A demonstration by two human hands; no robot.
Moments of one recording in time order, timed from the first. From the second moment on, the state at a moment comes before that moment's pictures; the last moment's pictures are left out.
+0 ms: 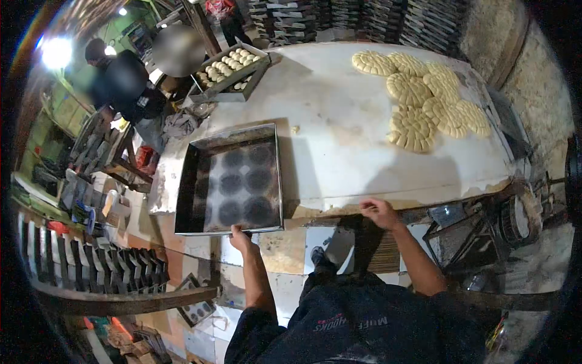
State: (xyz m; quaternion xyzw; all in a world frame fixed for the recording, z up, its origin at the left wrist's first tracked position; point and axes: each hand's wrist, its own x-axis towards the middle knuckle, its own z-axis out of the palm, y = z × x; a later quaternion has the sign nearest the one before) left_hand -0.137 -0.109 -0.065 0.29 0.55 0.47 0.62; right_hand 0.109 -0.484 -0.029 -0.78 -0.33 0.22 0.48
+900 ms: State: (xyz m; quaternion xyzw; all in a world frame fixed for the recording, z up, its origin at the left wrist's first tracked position) left_hand 0.370 -0.343 -0.064 0.92 0.02 -0.06 0.40; right_hand 0.279 -0.591 -0.074 -0.92 -0.05 -0.17 0.36
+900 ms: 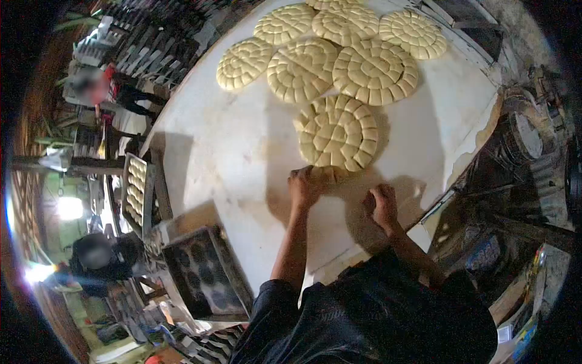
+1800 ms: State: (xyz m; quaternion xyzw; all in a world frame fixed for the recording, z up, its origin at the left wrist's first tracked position) left_hand 0.137 -0.268 -0.083 0.57 0.05 -0.05 0.82; right_hand 0.187 -0.439 -0.058 -0.69 -0.18 0.14 0.68
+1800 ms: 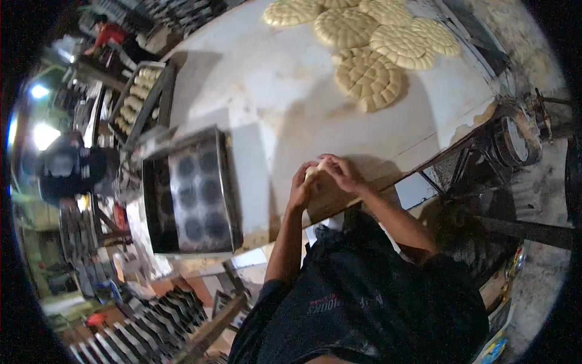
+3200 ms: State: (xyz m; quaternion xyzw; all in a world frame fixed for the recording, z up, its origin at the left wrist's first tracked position) left_hand 0.139 -0.239 -0.111 0.95 0.15 0.18 0.18; right_hand 0.288 -0.451 -0.085 -0.76 -0.57 -0.06 0.30
